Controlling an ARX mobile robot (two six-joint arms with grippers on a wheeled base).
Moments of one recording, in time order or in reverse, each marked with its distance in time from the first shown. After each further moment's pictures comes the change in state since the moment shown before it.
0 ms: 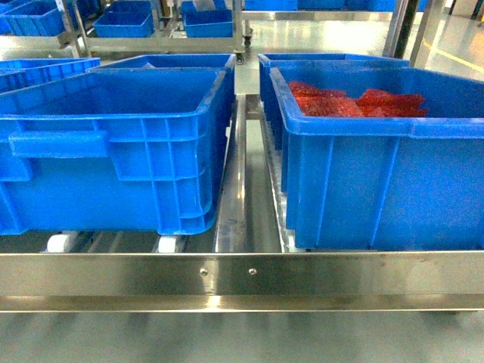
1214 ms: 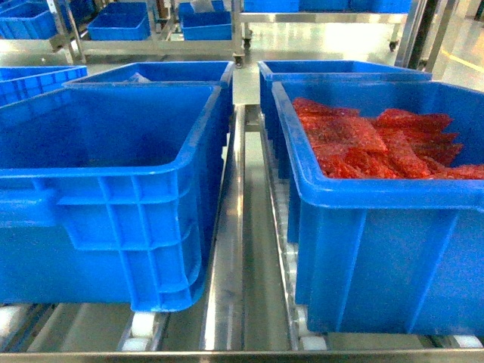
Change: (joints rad) left arm 0.000 0.001 0.000 0.004 0.001 0.000; right arm 0.000 0.000 0.000 -0.001 0.000 0.000
